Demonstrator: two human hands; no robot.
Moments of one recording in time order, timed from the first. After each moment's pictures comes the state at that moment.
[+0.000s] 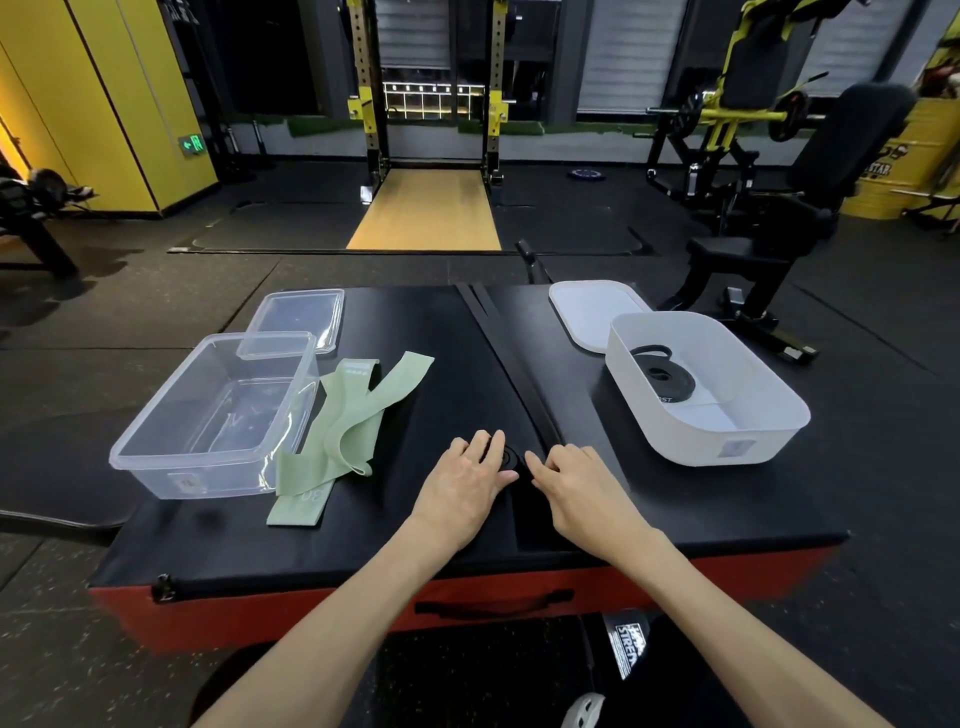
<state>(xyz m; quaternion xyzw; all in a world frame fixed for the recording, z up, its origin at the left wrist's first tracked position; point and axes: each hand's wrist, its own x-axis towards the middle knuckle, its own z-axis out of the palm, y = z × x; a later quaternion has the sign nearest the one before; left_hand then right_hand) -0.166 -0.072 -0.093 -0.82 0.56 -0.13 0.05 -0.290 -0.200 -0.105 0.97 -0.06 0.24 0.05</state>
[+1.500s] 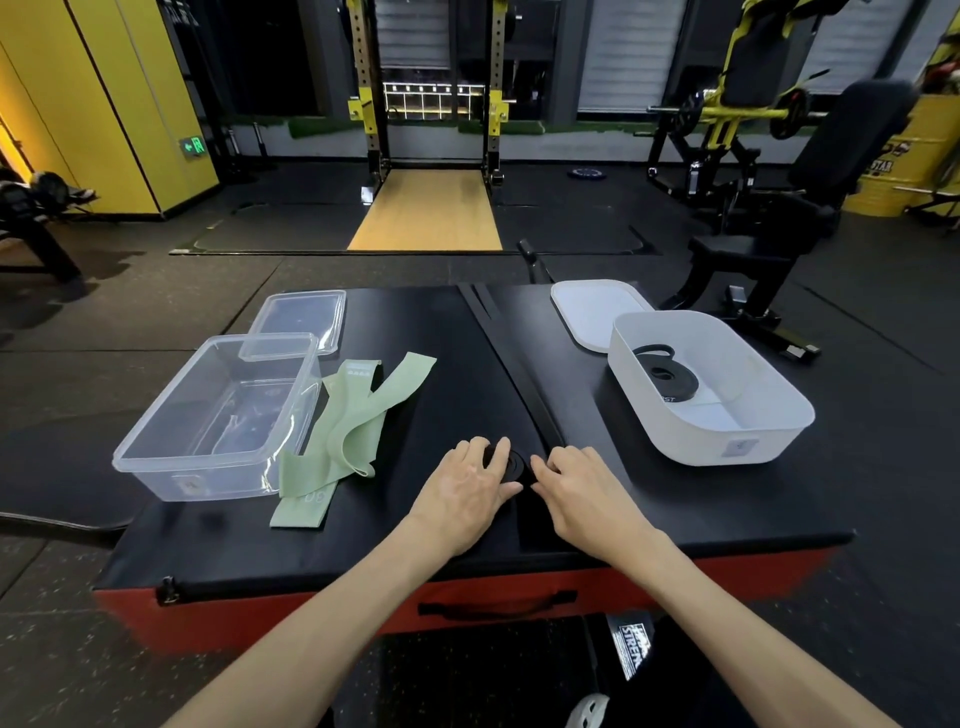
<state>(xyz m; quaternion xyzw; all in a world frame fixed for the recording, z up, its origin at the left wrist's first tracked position) -0.159 -0.065 -0.106 -0.81 0.57 -0.13 0.01 -0.289 -0.196 -0.104 0.96 -0.05 0.25 0.08</state>
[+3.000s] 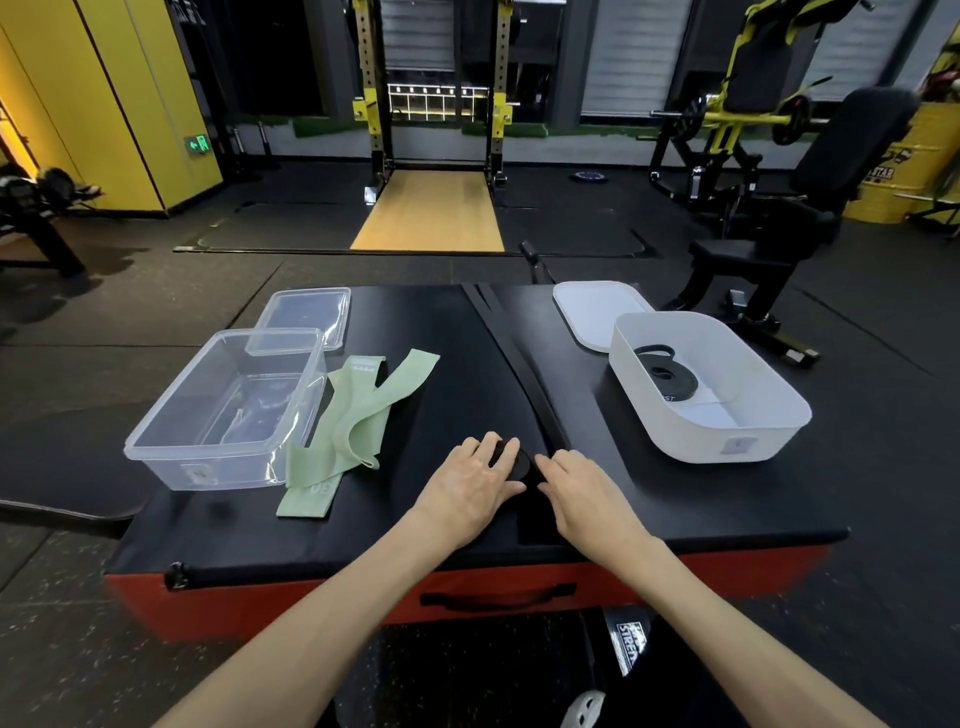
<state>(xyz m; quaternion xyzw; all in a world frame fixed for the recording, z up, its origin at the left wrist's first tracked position) -0.160 -0.067 -0.106 -0.79 0.60 -0.13 0.04 -0.294 -0.186 -0.109 0.97 -0.10 0.23 -0.01</state>
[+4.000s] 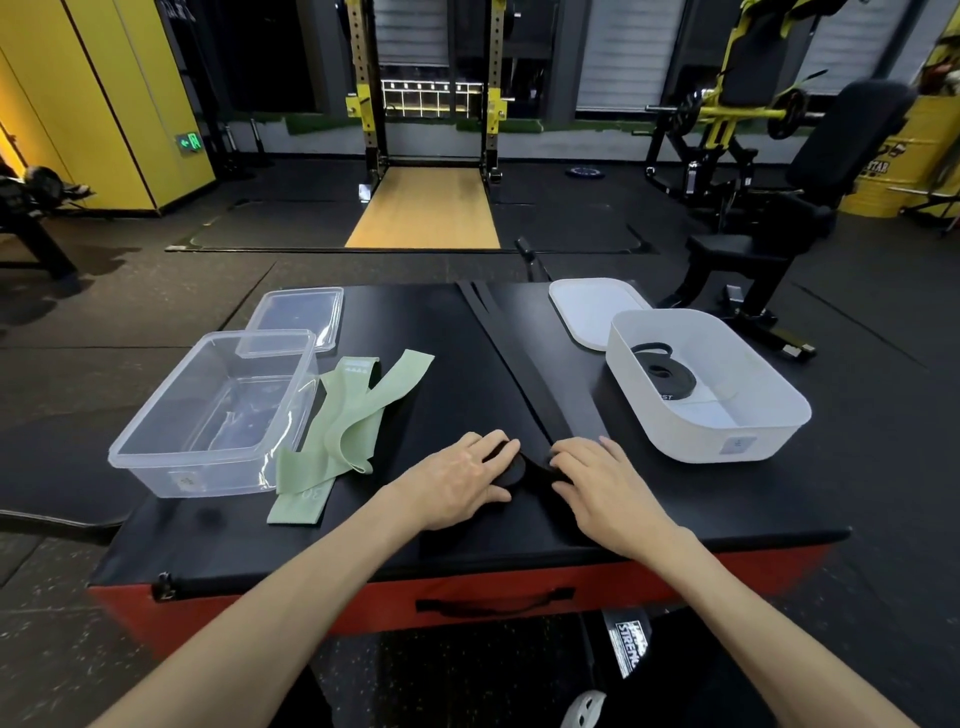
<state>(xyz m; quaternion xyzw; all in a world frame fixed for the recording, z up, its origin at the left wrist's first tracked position) -0.139 -0.063 -0.083 -0.72 0.69 -0.05 0.02 -0.306 -0.218 -0.106 0.98 -0.09 0.19 -0.01</state>
